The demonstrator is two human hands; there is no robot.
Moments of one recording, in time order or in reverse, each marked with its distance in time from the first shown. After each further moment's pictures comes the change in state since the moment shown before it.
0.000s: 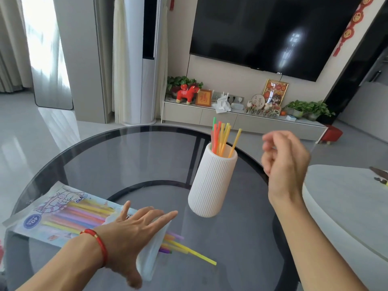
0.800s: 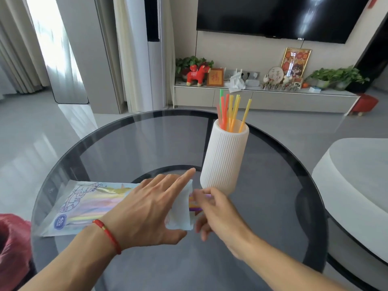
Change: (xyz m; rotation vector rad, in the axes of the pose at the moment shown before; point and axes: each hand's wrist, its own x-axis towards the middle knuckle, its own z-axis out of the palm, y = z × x) left_hand 0.006 0.017 -0.005 -0.015 0.633 0.051; right_hand -0.139 0.062 0.046 -0.105 -0.635 0.823
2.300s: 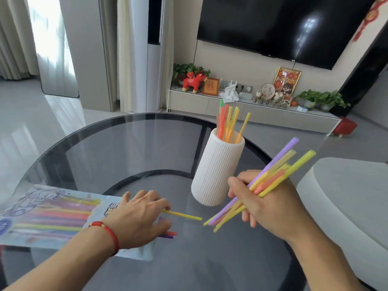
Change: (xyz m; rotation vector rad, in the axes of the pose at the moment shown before) left_hand 0.006 -0.010 0.027 -0.035 -0.360 -0.339; right_hand -0.035 -0.072 -0.085 -0.643 0.189 -0.499
